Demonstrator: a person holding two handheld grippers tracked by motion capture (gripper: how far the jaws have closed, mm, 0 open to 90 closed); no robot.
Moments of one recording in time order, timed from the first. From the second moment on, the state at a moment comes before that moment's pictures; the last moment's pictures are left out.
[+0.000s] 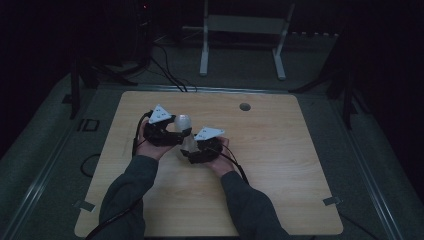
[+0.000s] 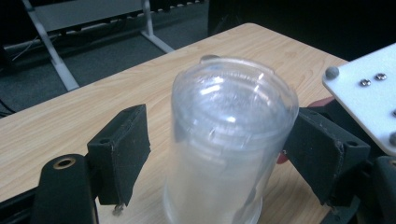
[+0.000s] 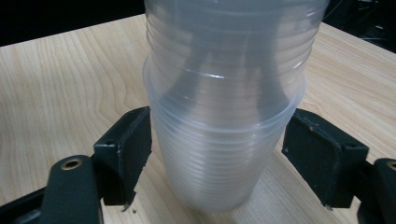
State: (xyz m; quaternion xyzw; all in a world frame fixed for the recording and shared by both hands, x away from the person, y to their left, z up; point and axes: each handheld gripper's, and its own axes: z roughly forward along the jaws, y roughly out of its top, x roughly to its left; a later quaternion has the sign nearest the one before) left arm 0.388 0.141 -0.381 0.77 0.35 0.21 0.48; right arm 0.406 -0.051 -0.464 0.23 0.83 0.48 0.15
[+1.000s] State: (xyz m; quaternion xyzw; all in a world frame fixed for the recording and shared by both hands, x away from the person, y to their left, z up) left arm 0.382 0.146 -0.369 0.76 0.35 0.22 0.50; right arm 0.404 -0.043 -0.456 0.22 0.83 0.49 0.16
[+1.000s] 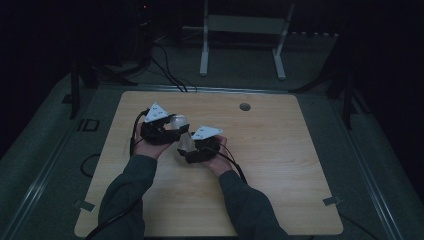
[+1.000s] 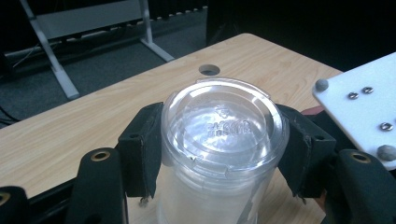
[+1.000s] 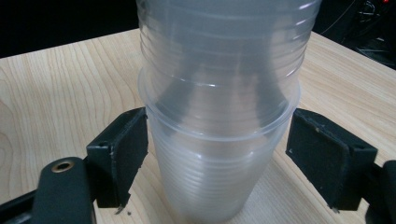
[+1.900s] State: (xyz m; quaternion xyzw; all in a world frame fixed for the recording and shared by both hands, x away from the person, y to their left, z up) left arm 0.377 0.152 -0.334 0.76 0.34 0.22 0.51; right arm 0.406 -0.045 -0.459 0.22 0.83 0.48 0.15
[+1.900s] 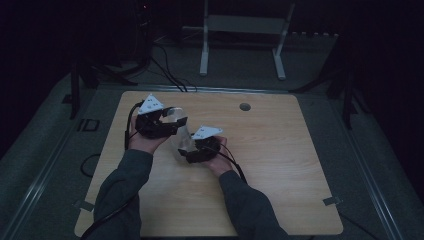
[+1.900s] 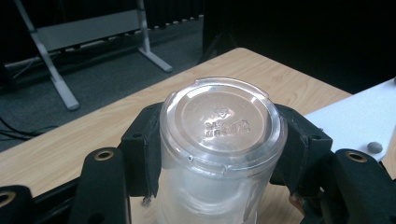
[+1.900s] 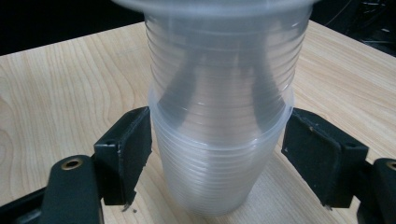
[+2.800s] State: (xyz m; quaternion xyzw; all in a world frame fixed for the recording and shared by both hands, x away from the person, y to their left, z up) left arm 0.362 0.162 -0.293 0.75 0.33 0.23 0.53; right arm 0.401 -0.060 -0.461 0.24 0.84 0.48 0.14
